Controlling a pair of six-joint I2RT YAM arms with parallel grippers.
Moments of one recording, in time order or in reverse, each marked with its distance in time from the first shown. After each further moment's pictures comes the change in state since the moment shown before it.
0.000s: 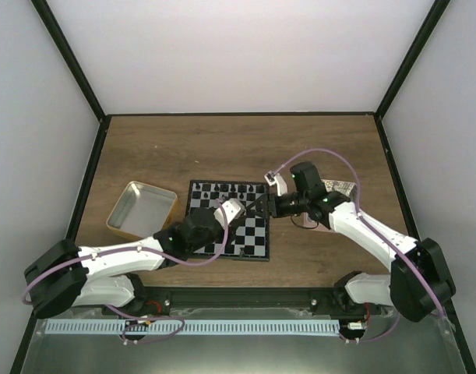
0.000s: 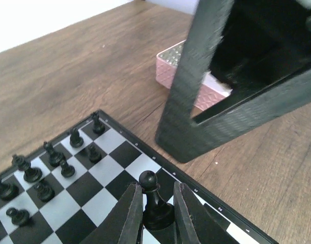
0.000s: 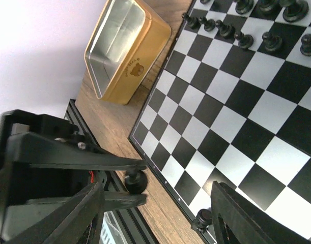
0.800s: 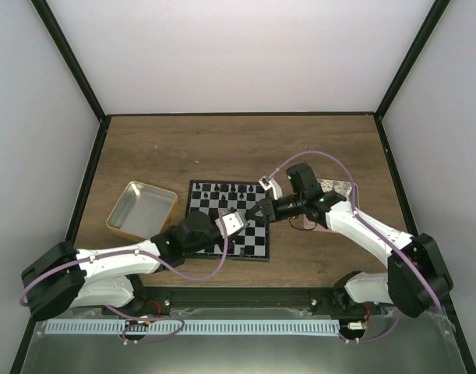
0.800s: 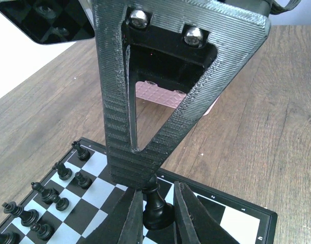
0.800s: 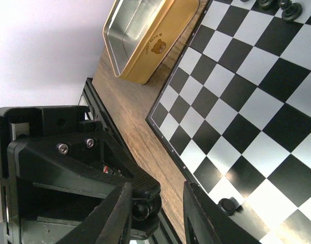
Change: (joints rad) left arm -0.004 -0.038 -0.066 0.098 0.138 0.300; right arm 0.029 0.039 0.000 -0.014 -0.099 -0.034
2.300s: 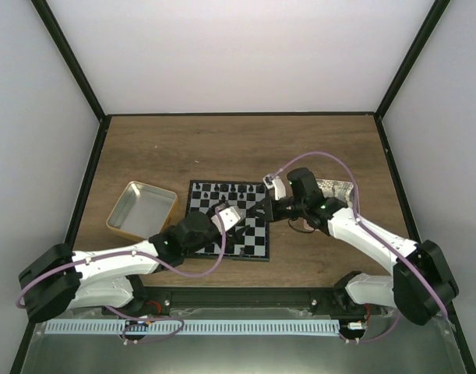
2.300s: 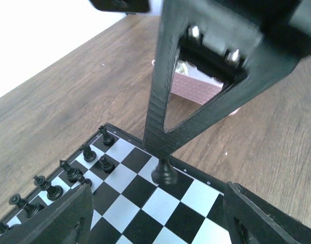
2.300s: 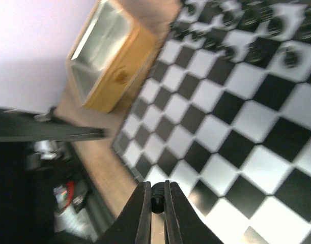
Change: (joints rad) left arm -0.004 -0.015 0.005 -0.041 -0.112 -0.055; right arm 0.033 -0.053 -0.052 0.088 0.150 0.039
